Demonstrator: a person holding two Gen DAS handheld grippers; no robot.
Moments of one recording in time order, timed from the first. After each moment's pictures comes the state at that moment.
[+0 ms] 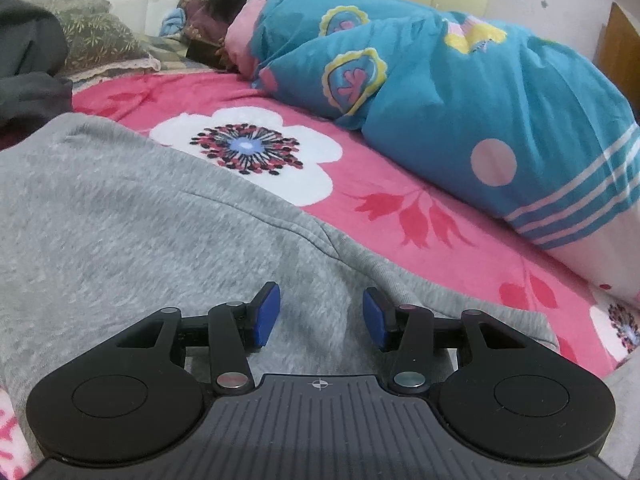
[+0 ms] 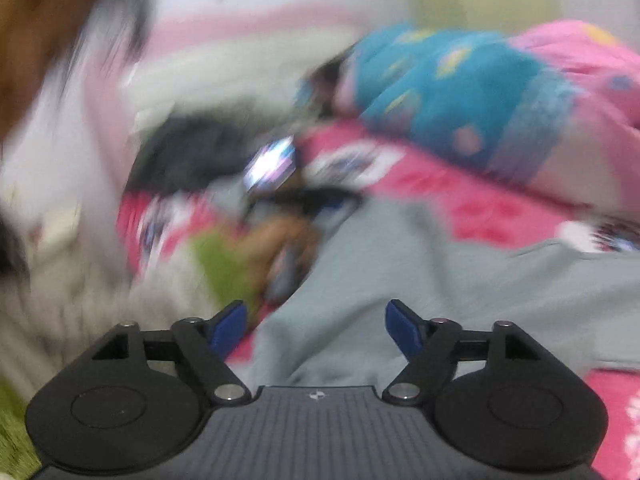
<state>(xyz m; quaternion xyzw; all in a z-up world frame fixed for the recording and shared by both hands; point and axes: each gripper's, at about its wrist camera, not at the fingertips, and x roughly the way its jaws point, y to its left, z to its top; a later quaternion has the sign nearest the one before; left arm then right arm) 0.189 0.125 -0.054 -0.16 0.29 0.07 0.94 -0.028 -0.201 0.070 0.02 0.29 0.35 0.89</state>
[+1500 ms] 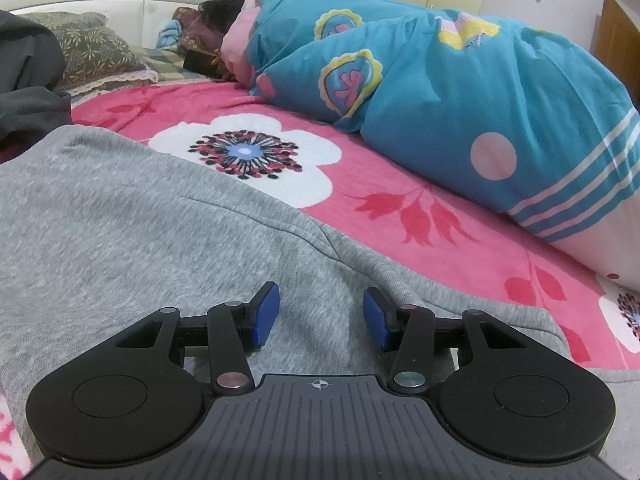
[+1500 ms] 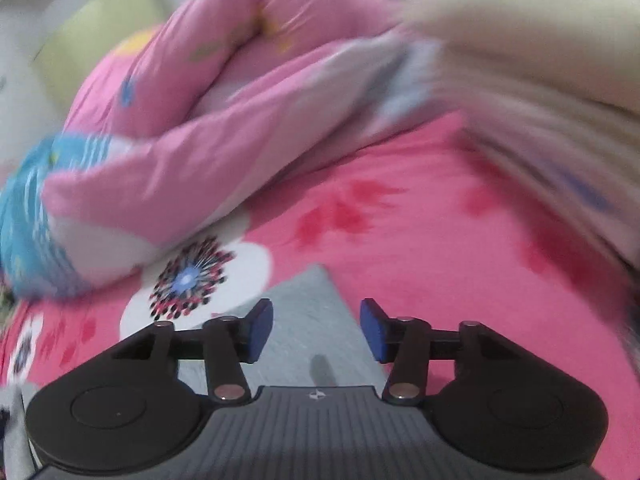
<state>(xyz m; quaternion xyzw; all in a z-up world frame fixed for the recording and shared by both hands) 0.188 0.116 -0.058 -0.13 0.28 0.07 0.95 0.154 -0.521 -0.004 0.23 0.34 -0.05 0.91</state>
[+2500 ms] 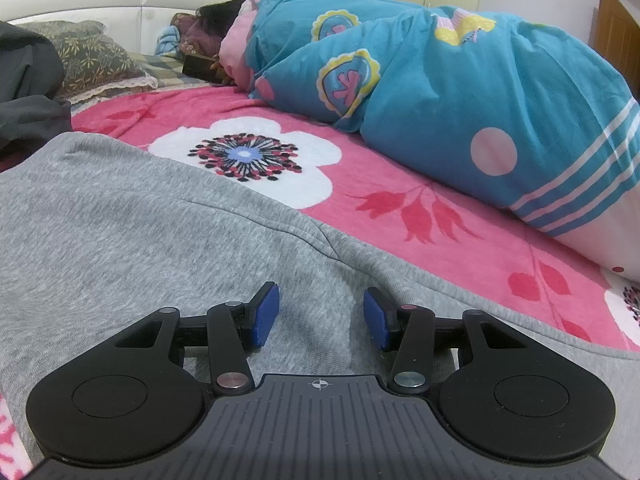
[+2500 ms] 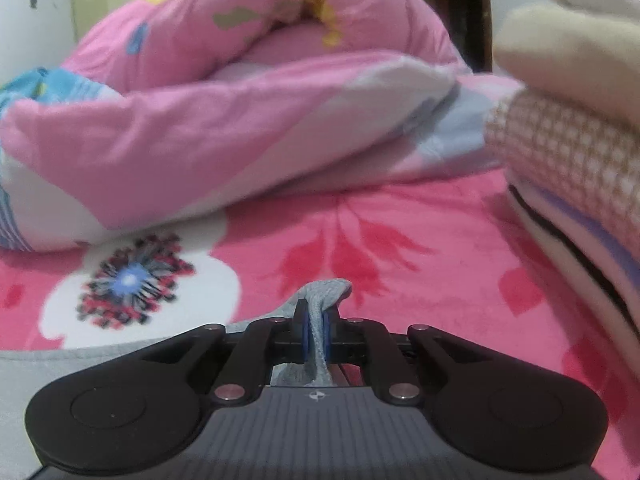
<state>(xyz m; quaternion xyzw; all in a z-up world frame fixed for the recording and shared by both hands) 0.189 0.113 -0.059 -0.12 0.28 0.08 0.95 0.211 -0.500 -0.036 0.09 0.32 -0.08 0.94</state>
